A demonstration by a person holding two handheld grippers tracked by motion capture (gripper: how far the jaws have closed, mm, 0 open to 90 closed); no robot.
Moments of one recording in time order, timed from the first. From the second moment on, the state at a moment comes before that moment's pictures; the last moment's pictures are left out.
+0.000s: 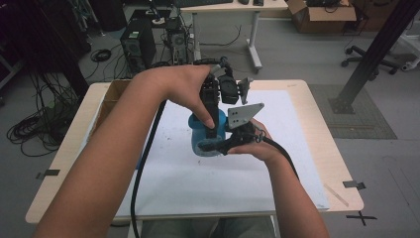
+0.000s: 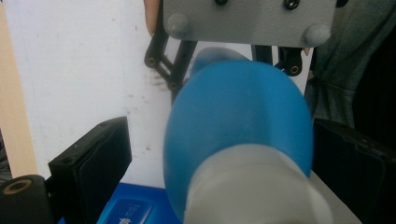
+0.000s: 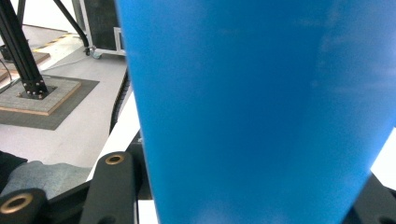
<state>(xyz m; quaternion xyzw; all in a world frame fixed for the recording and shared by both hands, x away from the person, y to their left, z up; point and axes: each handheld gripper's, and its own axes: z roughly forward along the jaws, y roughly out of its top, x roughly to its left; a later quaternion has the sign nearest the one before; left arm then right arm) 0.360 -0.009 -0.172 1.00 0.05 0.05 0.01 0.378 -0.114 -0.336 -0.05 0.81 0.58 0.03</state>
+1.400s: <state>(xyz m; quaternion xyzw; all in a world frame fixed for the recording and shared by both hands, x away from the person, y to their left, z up) 0.357 -0.008 -0.173 1.00 0.03 0.04 0.00 0.375 -0.113 -0.331 -0.04 0.80 0.59 0.03</state>
